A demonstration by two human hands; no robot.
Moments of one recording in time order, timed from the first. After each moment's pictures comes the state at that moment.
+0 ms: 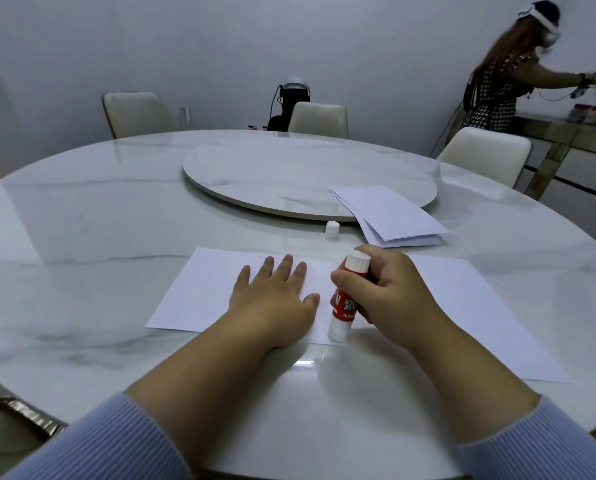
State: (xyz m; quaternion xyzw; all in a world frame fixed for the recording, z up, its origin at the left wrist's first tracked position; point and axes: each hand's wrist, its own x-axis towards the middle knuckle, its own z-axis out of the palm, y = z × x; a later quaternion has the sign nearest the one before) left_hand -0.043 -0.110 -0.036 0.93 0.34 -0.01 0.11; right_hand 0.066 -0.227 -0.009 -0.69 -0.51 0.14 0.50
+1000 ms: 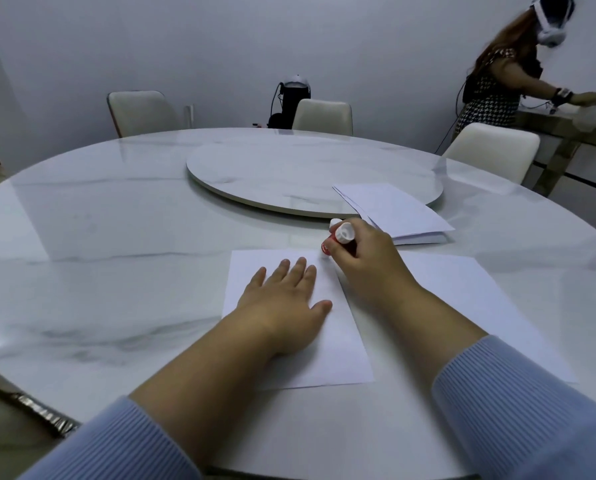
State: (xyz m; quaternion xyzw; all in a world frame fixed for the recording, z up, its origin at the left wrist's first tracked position) left_hand -0.046 -0.120 -0.030 0.95 0.30 -0.04 0.11; right_hand 0.092 -0.179 -0.017 -0.73 -0.50 0.01 0.46
